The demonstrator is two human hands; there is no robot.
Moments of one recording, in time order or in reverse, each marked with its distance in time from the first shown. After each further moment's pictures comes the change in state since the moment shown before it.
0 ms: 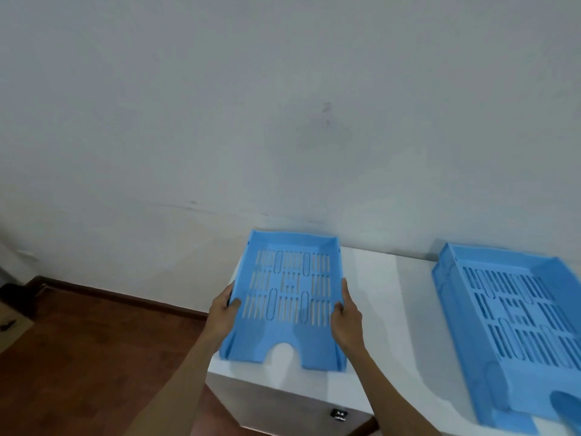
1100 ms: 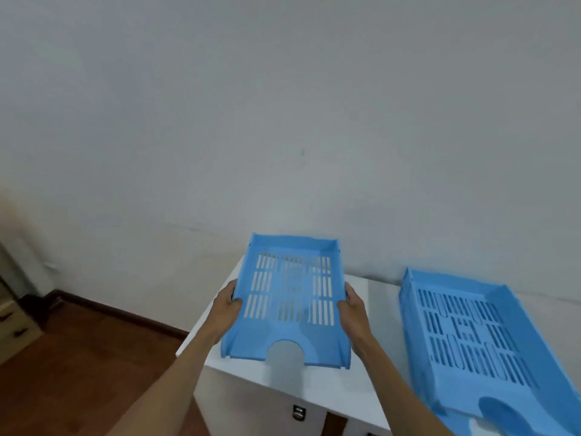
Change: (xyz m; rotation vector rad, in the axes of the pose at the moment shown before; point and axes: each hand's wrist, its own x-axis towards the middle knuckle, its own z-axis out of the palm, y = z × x) left_hand -0.086 0.079 0.049 0.110 0.037 0.206; right_hand -0.008 -0.009 -0.121 0.263 -0.102 -0.099
